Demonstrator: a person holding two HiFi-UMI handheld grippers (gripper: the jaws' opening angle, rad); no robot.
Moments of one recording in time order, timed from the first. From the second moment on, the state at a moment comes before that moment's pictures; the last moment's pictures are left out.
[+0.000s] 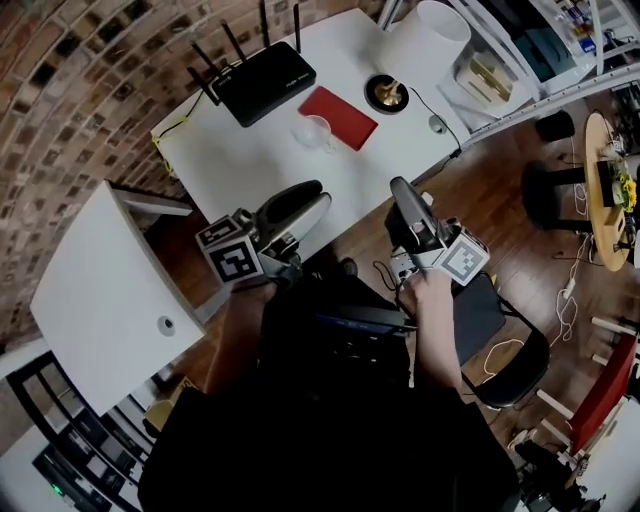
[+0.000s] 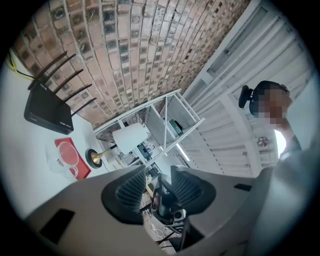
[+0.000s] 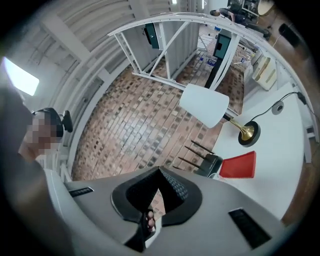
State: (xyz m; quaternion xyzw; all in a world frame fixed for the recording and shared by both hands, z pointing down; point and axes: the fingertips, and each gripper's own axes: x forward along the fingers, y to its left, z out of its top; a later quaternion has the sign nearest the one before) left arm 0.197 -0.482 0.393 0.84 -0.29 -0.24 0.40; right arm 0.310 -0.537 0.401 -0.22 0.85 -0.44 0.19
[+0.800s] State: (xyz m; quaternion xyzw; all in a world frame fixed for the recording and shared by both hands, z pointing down) left arm 0.319 -0.353 0.358 0.86 -0.29 -0.21 0.36; right arm 0.424 -0.391 0.348 -0.14 0.83 -0.46 0.27
